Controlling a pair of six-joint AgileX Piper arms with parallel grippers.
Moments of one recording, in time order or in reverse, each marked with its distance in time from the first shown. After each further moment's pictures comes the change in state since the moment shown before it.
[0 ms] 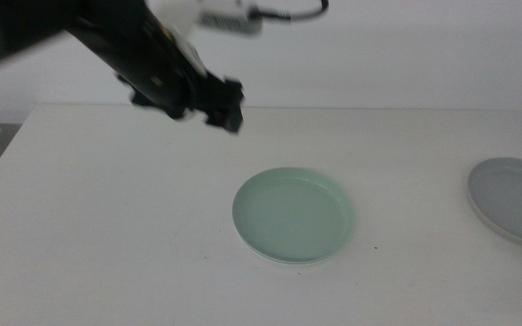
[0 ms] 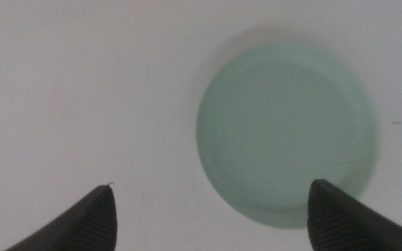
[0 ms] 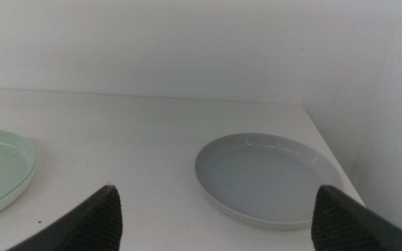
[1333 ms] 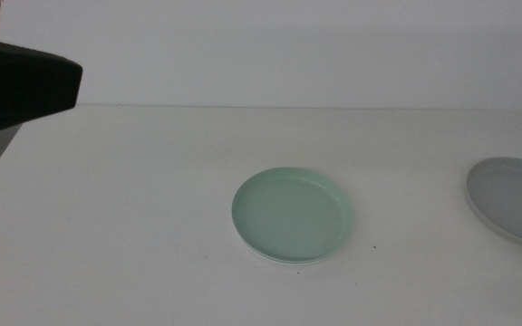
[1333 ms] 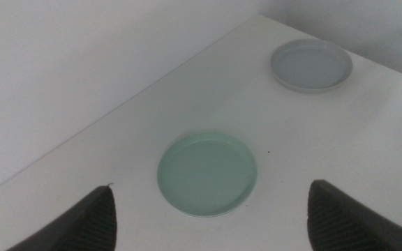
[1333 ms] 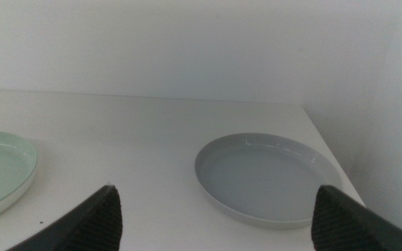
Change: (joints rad) left arm 0.036 -0.842 0.176 -0.188 0.164 0.295; right arm 0.000 0.000 0.000 0.004 0.000 0.000
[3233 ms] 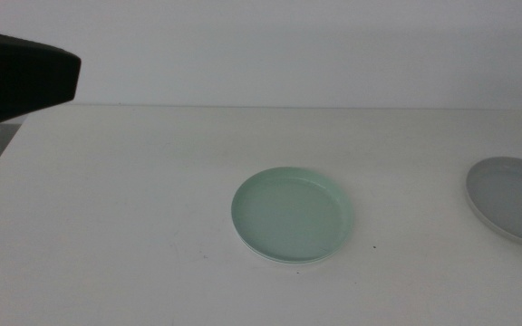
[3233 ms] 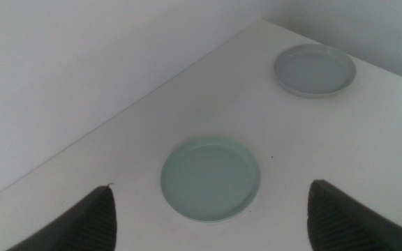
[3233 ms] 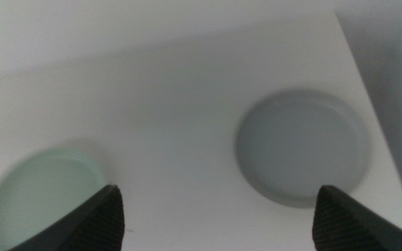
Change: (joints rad) left arm 0.000 -0.001 0.000 0.002 -0.015 0.000; right arm 0.000 1.012 -1.225 0.073 0.809 0.197
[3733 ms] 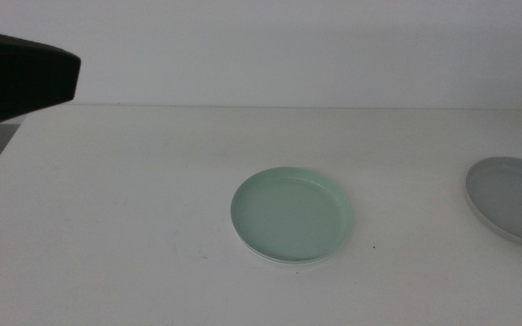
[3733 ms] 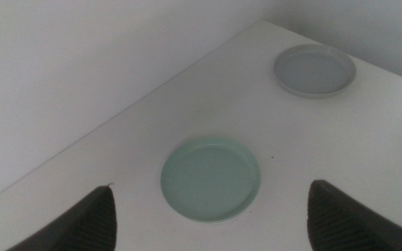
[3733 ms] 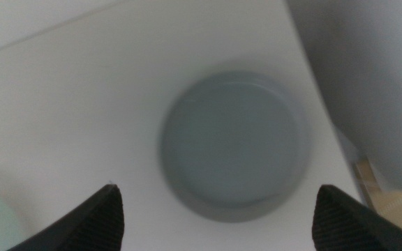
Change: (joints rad) left arm 0.000 0.000 0.000 0.002 0.000 0.000; right arm -0.306 0.484 -0.343 0.126 0.158 -0.145
